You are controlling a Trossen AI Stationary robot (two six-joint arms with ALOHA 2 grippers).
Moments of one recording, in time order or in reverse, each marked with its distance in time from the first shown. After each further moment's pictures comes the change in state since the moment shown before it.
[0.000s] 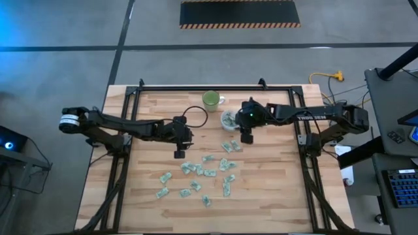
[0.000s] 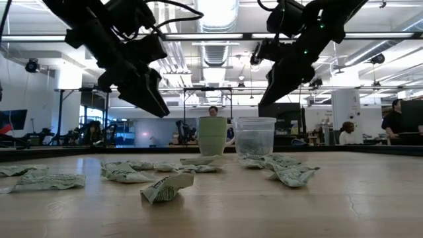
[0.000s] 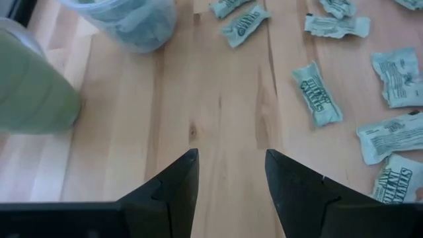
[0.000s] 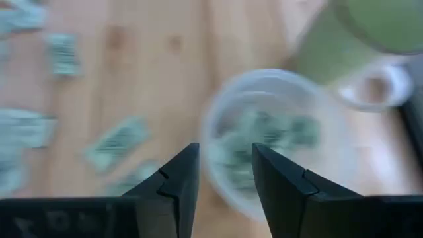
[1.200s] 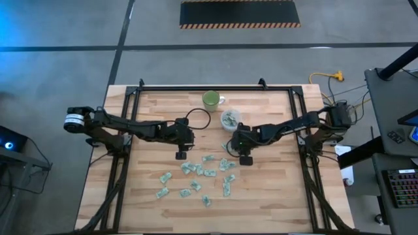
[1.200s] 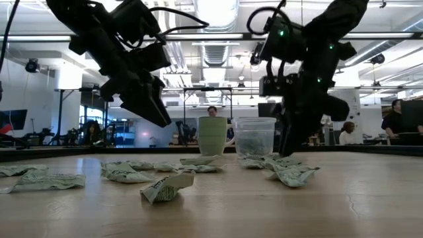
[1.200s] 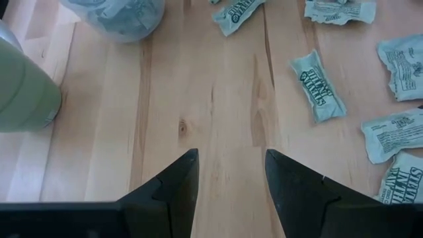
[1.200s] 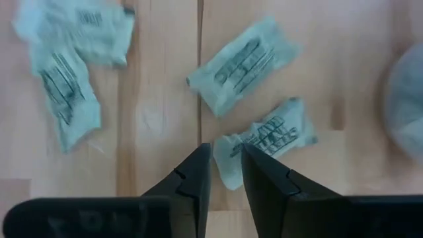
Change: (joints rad) left arm -0.001 0.065 0.000 0.032 0.012 -0.007; right arm 0.243 0.254 -0.035 -0.005 0.078 0.185
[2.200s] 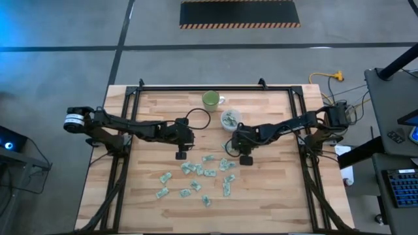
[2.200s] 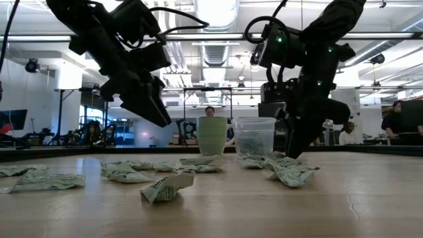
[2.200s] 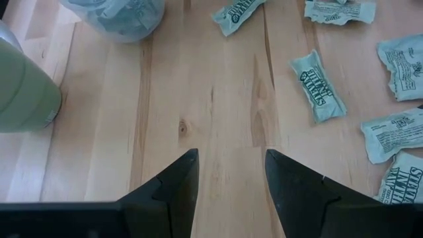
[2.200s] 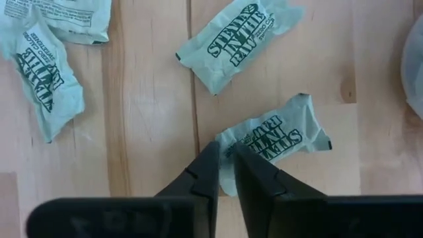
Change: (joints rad) left arm 0.000 0.000 0.000 0.000 0.001 0.001; right arm -0.006 0.042 0.006 -0.069 -0.006 0.056
